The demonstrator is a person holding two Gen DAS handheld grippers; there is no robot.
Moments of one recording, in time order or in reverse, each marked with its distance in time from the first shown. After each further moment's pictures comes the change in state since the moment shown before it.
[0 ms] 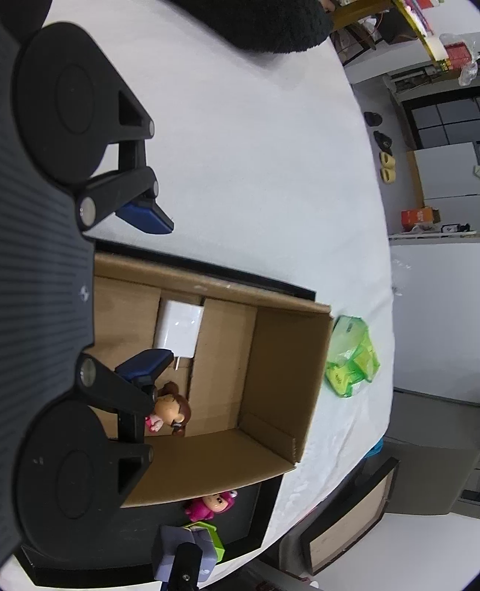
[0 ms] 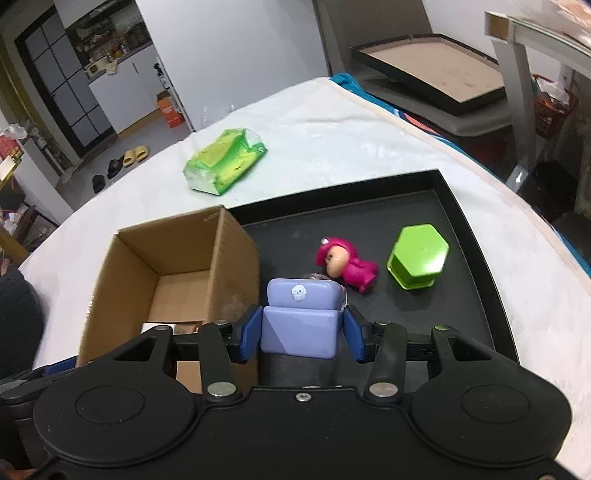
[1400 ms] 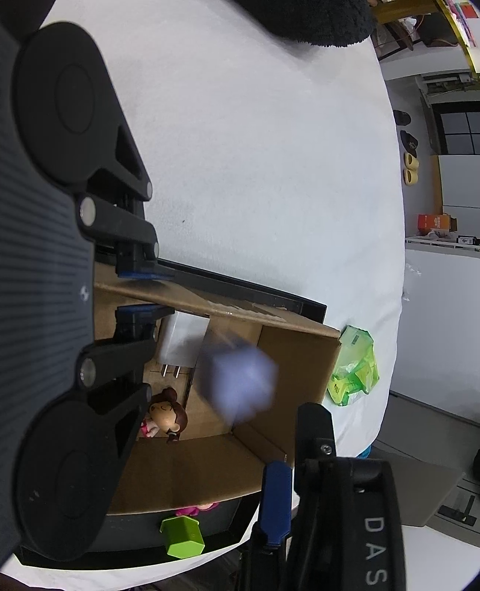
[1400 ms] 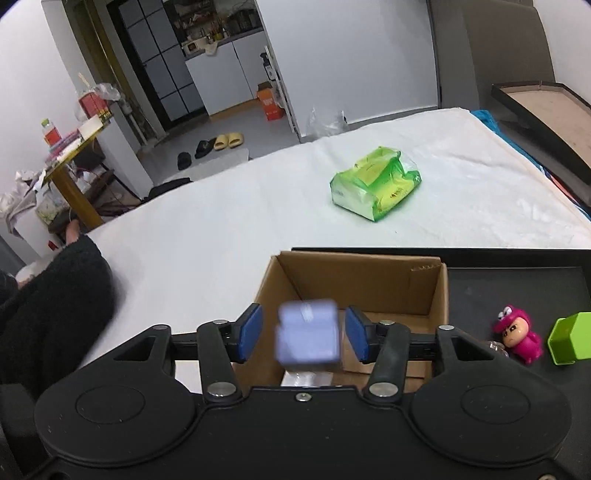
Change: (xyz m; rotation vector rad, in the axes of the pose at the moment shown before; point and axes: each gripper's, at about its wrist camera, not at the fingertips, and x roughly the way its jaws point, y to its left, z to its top) left arm 0.013 0.030 -0.004 -0.103 0.034 -0.081; right arm 0.024 0.134 0.026 -0.191 -0.020 0.224
